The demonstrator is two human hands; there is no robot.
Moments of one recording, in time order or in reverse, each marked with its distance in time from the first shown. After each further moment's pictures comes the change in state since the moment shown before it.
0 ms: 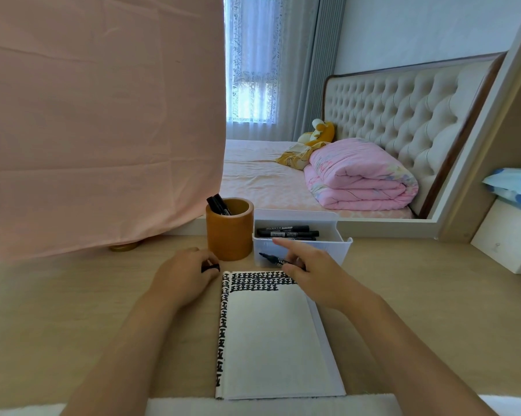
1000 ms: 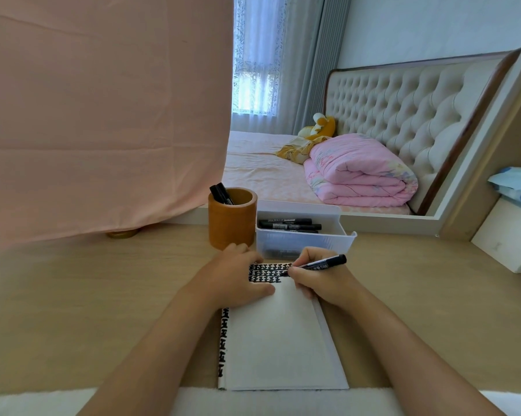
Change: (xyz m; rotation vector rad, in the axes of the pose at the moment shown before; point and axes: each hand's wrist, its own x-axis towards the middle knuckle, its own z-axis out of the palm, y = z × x) left_hand -0.007 0.059 0.022 -0.006 -0.140 0.268; right_hand -0.009 0.018 0.012 0.415 0.054 0.159
